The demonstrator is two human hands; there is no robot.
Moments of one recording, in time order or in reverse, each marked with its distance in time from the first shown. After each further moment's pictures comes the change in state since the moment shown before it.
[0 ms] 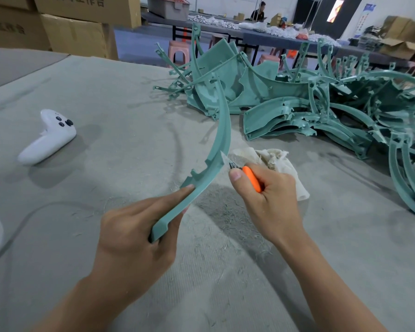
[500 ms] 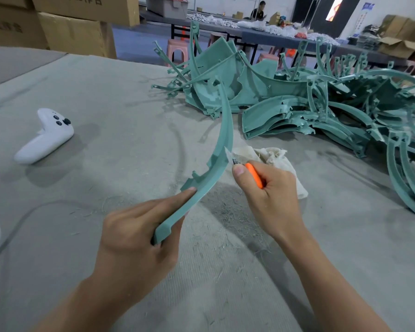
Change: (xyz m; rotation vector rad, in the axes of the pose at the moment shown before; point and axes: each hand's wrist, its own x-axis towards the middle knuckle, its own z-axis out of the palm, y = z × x) left_hand -0.006 0.000 0.003 0.026 -0.027 0.000; right_hand 0.003 0.006 -0.003 0.006 0.021 -0.002
